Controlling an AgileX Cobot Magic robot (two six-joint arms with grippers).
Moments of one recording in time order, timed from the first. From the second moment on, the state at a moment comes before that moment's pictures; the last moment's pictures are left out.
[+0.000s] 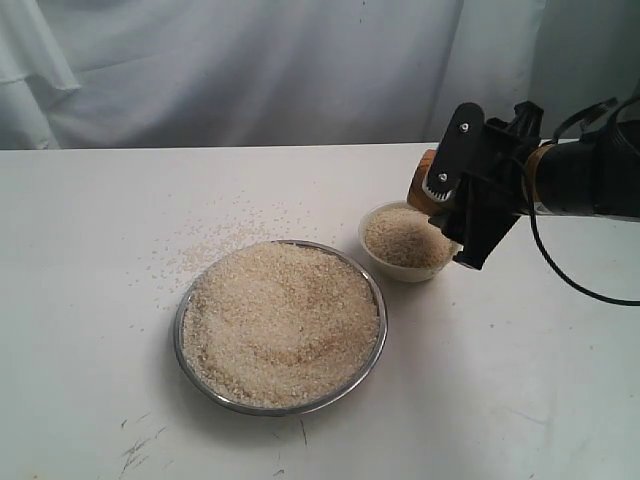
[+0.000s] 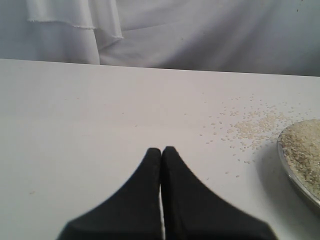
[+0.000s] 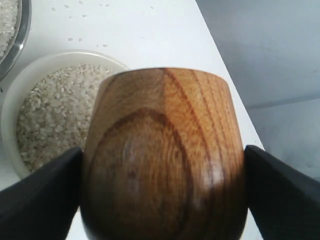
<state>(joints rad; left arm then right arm) 0.03 0.00 0.00 -0.01 0.33 -0.02 0.39 1.72 -0.94 -1.29 -0.09 0.34</state>
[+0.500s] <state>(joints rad) 0.03 0.00 0.00 -0.01 0.33 -0.02 0.45 1.72 -0.94 -1.41 0.02 0.34</state>
